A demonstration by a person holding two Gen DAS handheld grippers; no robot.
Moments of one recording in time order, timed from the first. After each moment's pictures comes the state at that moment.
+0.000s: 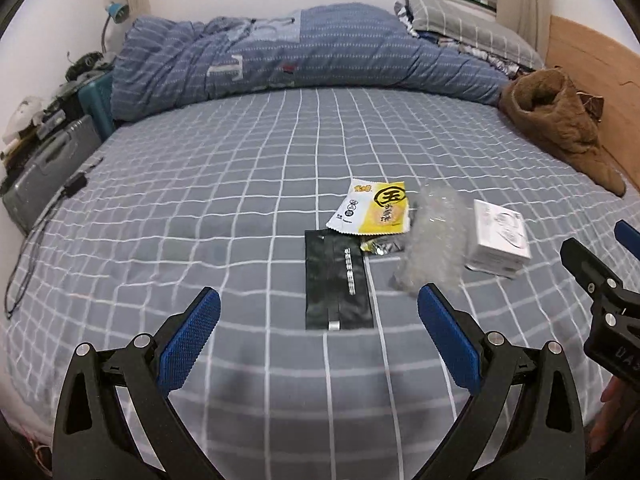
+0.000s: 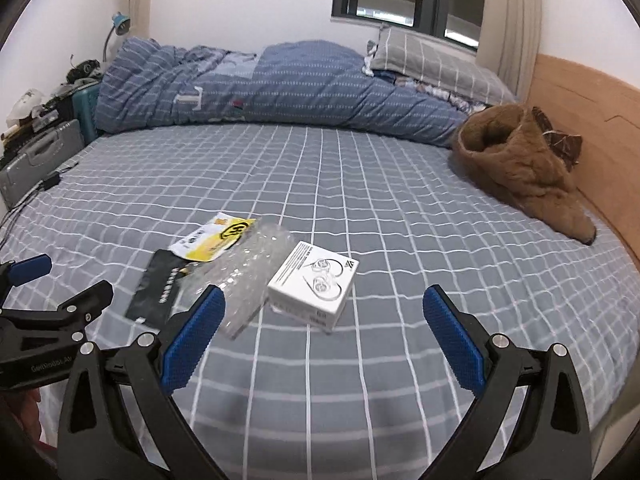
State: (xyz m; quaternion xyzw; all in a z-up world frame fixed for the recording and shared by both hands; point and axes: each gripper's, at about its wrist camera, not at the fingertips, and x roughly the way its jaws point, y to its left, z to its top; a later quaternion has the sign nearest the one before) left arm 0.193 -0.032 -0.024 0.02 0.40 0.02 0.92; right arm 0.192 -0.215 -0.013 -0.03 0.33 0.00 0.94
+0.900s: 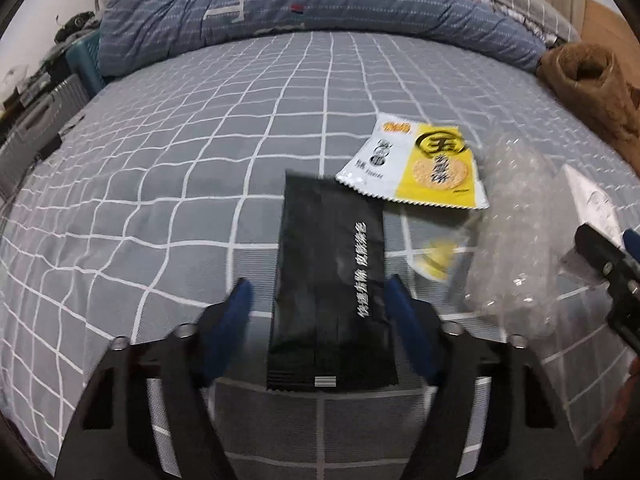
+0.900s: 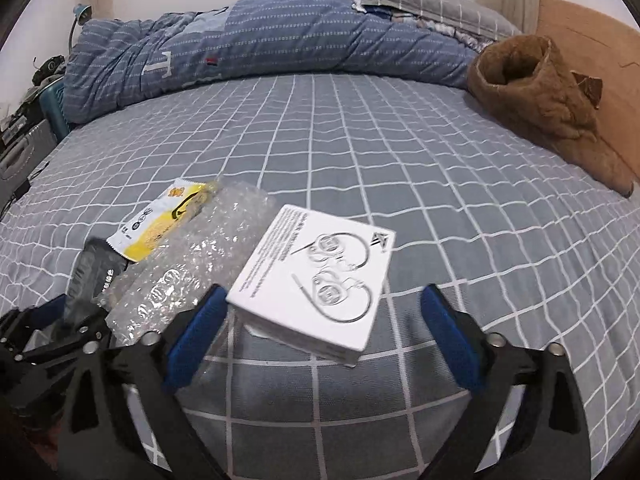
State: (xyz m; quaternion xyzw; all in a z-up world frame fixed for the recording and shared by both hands) left arm 0.262 -0.028 -0.112 0.01 0.46 0.05 0.89; right arm 0.268 -0.222 -0.091 0.02 0.40 0.00 0.91
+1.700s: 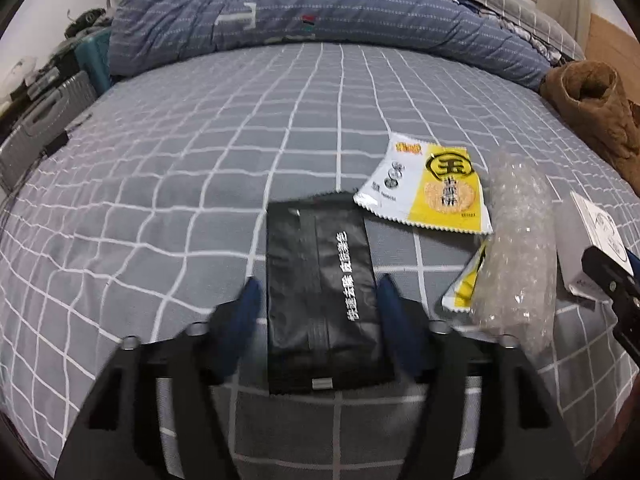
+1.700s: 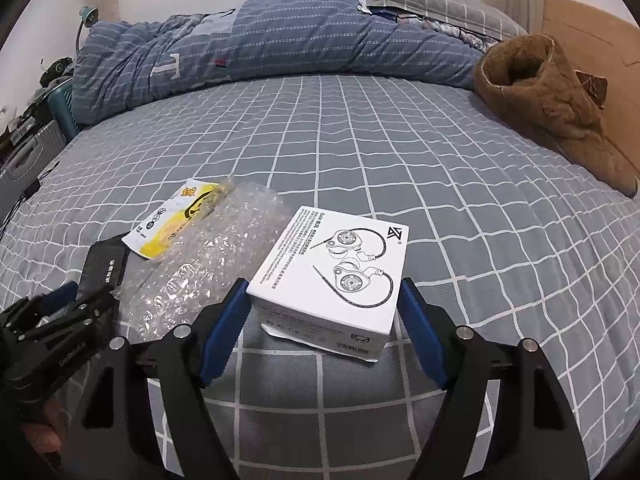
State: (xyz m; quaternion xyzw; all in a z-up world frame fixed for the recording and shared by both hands) left arm 0.259 -0.018 -0.101 0.00 0.44 0.06 0.90; right arm 0.258 -0.224 -0.083 0.02 0.40 0.01 0.92
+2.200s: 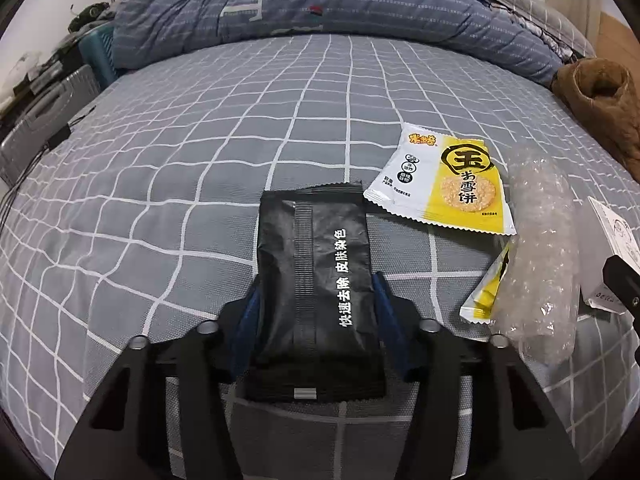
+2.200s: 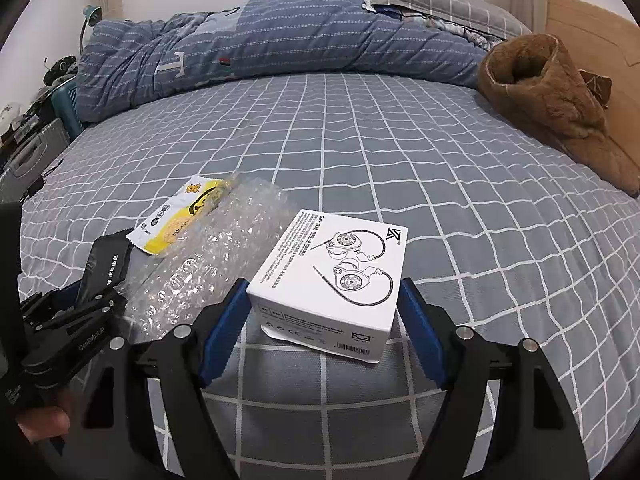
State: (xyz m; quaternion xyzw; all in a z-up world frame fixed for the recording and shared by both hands) left arm 0.273 -0.017 -0.115 -0.01 0.45 0.07 0.89; right arm 0.256 -0.223 -0.084 0.02 0.40 0.01 0.92
